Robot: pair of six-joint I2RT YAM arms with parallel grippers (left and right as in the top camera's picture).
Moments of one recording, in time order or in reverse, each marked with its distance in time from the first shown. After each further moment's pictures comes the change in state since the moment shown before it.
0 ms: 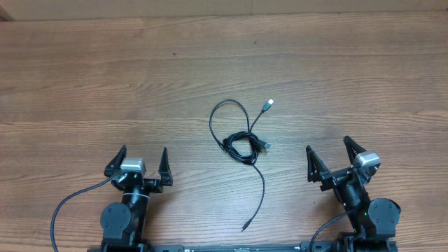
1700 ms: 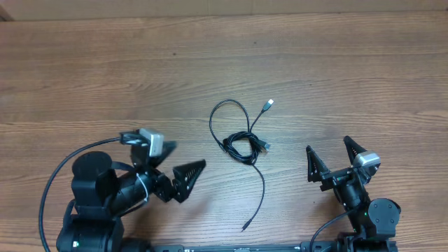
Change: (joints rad) left arm 0.000 0.599 0.735 -0.552 0.765 -0.158; right arm 0.000 0.000 0.000 0.000 0.000 0.000
